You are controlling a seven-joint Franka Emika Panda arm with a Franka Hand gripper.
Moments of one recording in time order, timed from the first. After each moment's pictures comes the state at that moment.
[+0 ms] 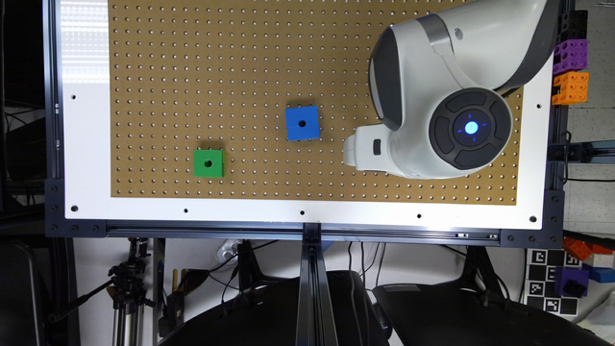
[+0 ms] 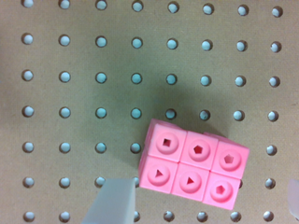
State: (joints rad) arm 0.17 0.51 0.11 -1.94 -0.02 2.50 1.03
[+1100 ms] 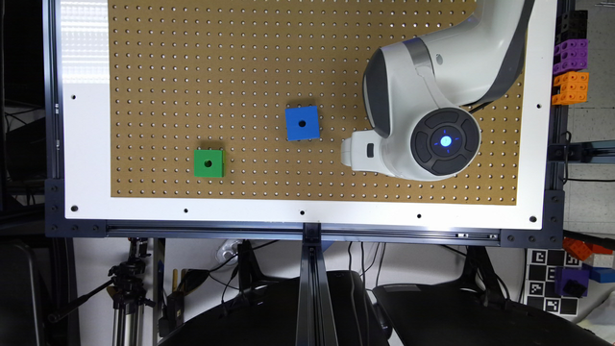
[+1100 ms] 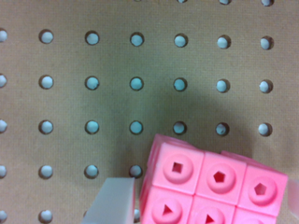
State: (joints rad) arm 0.17 0.60 0.11 -1.90 -0.02 2.54 1.03
